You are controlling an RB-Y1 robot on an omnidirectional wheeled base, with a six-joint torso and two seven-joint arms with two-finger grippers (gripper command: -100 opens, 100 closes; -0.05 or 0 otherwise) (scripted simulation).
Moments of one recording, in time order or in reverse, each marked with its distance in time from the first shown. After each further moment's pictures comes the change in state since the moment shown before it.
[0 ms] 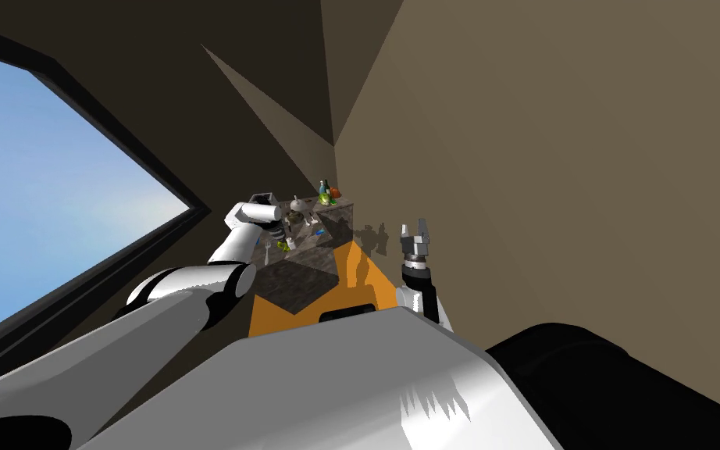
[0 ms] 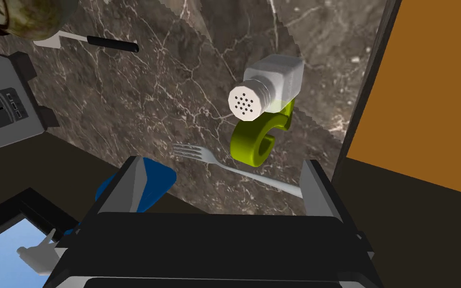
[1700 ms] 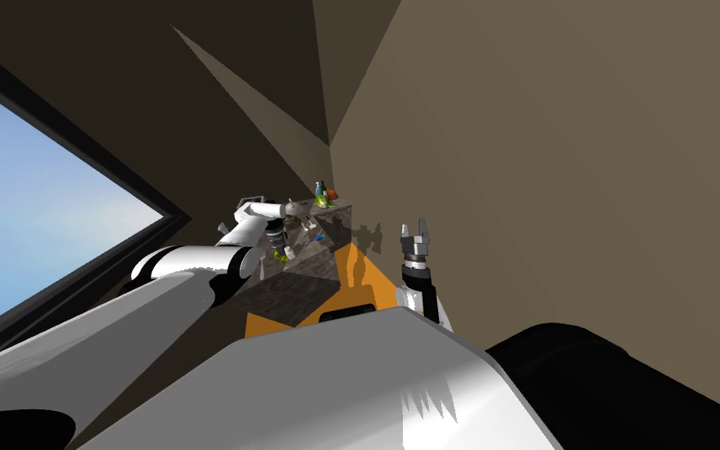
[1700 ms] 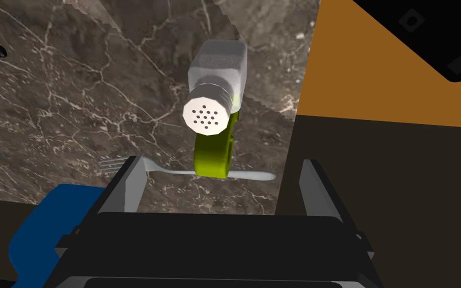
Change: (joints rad) left arm -0.193 -0.006 -0.025 0.398 0.015 0.243 0.004; right arm 0.000 0.000 0.000 0.000 0.000 0.000 0.000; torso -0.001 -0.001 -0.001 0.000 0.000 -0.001
